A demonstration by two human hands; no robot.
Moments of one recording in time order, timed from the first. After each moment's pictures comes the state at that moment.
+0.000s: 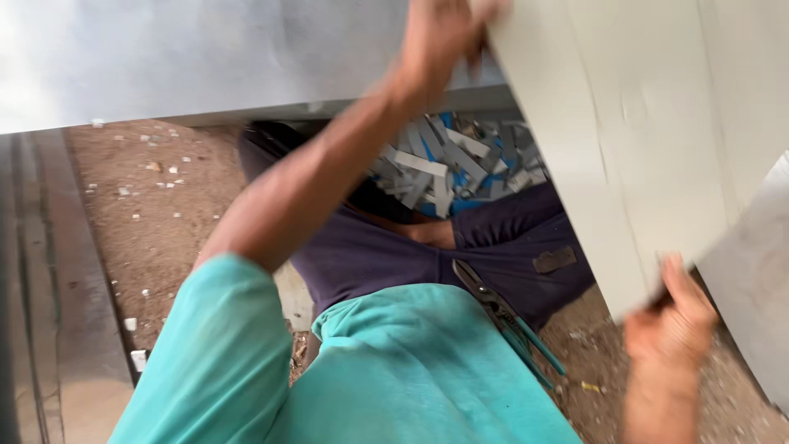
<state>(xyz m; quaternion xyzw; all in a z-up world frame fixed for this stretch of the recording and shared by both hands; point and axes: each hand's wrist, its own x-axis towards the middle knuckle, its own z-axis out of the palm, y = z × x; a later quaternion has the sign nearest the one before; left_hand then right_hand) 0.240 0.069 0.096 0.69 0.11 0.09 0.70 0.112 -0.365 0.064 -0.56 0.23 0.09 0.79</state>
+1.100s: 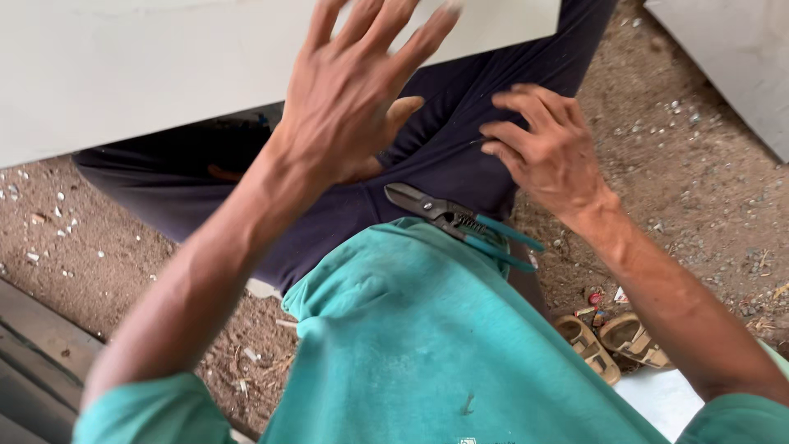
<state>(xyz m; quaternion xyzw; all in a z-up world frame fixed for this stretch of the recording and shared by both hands) 0.154 -0.020 0.065 0.93 -0.29 0.07 0.22 0.124 -0.299 0.066 -0.92 -0.38 -0.03 0.14</state>
